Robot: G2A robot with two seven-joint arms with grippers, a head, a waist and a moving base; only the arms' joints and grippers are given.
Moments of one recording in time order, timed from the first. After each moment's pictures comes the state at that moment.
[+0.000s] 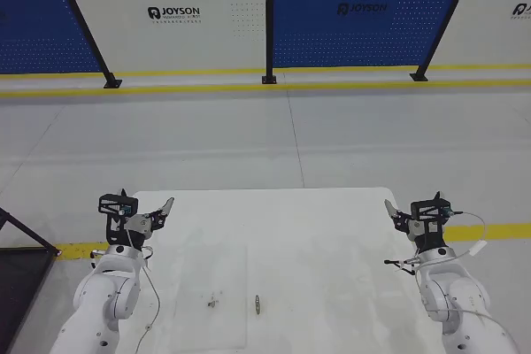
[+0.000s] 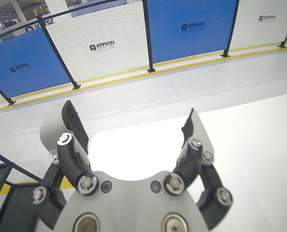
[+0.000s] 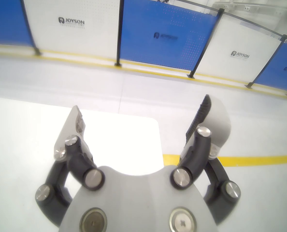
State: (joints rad) left arm 1.73 -1.15 -1.60 -1.80 1.33 0.00 0.00; right arm -1.73 -1.15 1.60 -1.80 -1.33 0.00 0.00
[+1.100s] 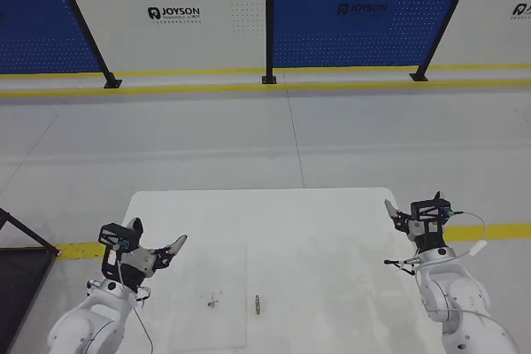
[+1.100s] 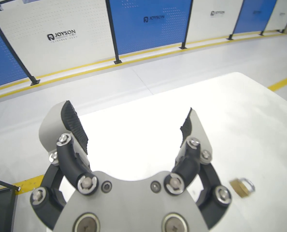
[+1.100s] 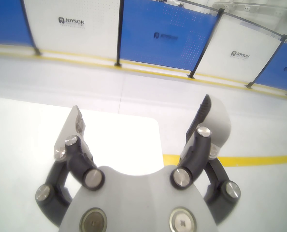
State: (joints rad) left arm 2.09 -1.14 -1.74 -2.07 1.20 -0.31 -0.06; right arm -1.73 -1.15 1.60 -1.80 -1.33 0.00 0.00
